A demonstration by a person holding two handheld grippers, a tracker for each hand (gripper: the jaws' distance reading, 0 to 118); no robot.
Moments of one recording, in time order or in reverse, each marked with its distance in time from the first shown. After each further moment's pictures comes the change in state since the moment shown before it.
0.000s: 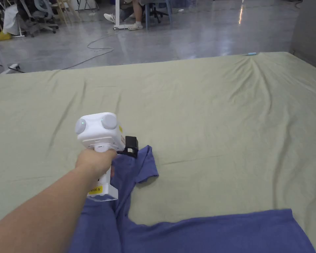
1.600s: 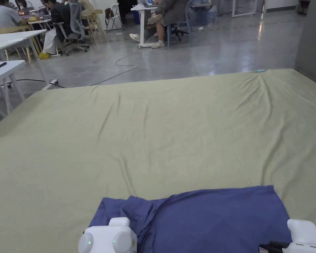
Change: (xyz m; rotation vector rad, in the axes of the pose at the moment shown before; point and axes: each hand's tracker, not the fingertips) left arm -0.020 -0.381 0.178 -0.052 0.075 0.030; right arm 0.010 -0.003 -0.001 -0.063 0.094 -0.107
